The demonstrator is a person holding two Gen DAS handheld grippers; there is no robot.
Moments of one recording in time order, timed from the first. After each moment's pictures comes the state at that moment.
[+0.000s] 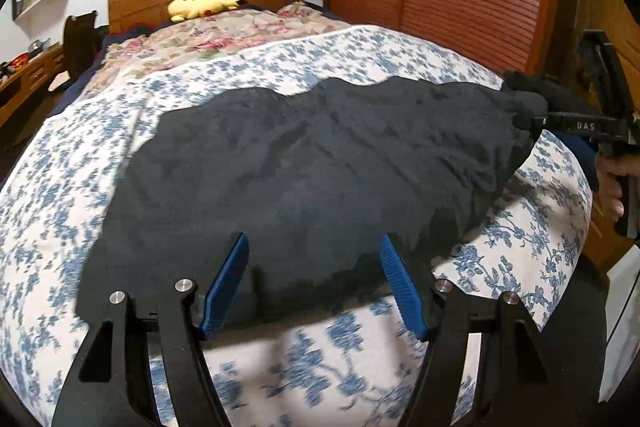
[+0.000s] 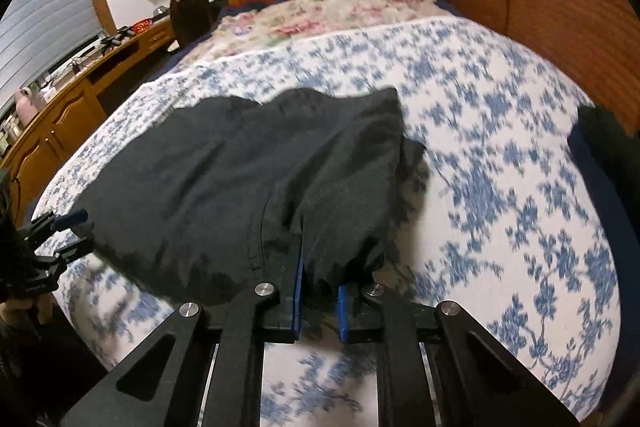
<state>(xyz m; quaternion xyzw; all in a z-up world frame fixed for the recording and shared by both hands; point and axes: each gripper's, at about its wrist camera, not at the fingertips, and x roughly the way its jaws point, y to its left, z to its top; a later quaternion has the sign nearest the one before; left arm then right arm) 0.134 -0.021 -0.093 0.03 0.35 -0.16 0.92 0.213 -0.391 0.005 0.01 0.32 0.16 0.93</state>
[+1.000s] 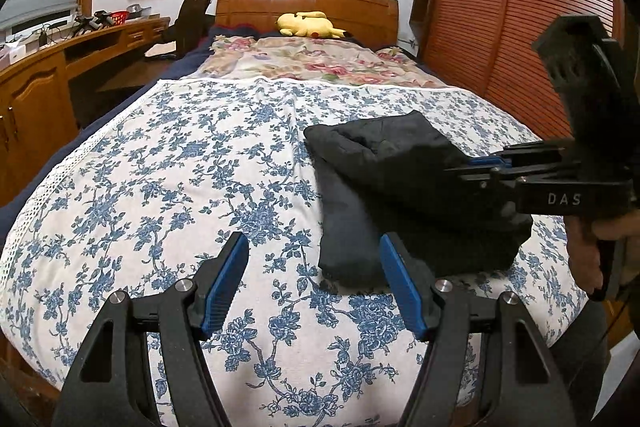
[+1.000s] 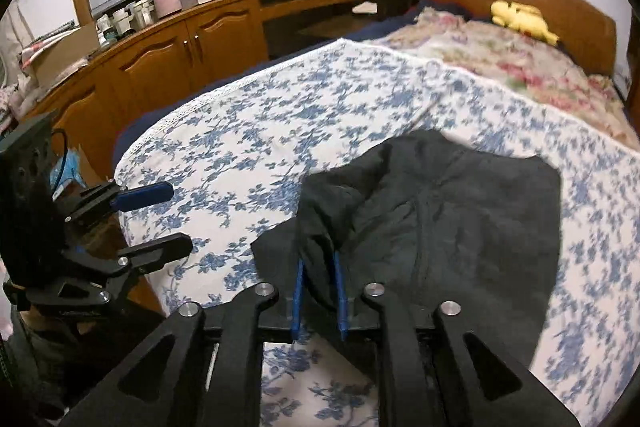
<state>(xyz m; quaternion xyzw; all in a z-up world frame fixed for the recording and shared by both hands) 0.069 0.160 -0.081 -0.06 0.31 -0.04 0.95 0.223 -0.079 0.003 -0.14 0.31 0.39 0.85</state>
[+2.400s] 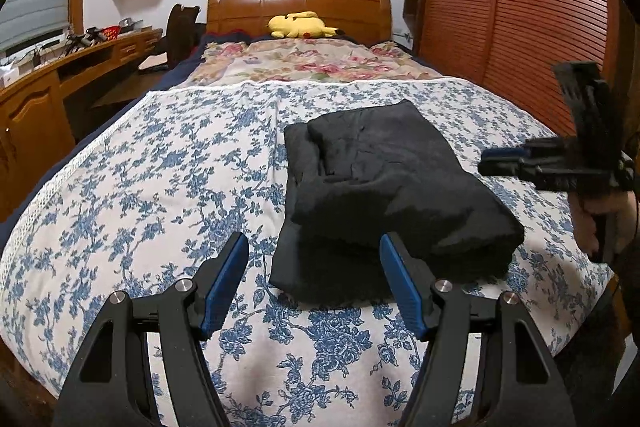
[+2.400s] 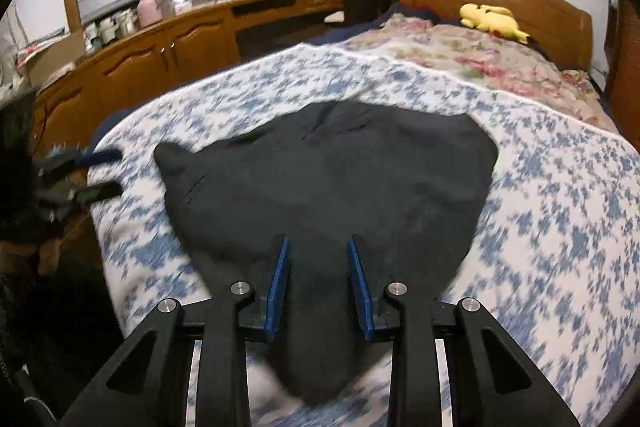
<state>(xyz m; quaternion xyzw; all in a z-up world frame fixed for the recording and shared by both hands) 0.083 0.111 -0.088 -0.03 0.31 -0.03 0.95 0.267 -0.174 -0.036 -0.14 0.27 0.36 0.88</state>
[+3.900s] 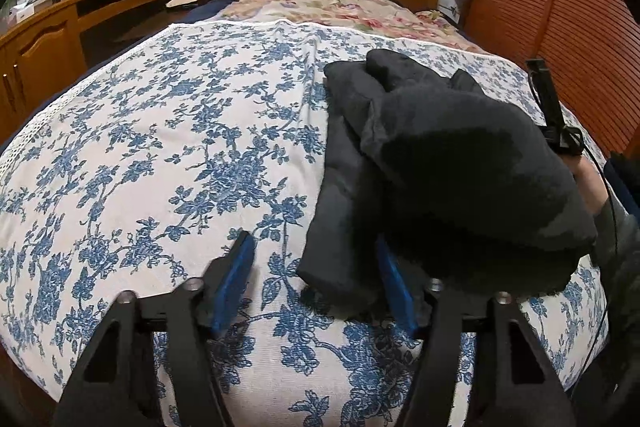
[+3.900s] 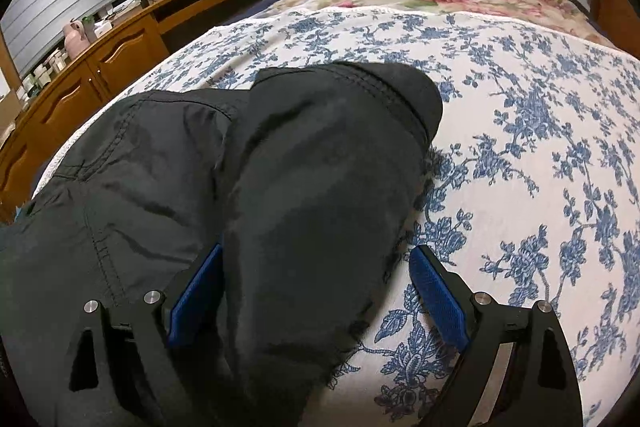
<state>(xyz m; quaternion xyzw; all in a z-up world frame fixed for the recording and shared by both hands) 0.132 0.124 -0.145 -0.08 0.38 0.02 0.92 0.486 -0.152 -0.124 -0.07 0.35 0.33 0.87</state>
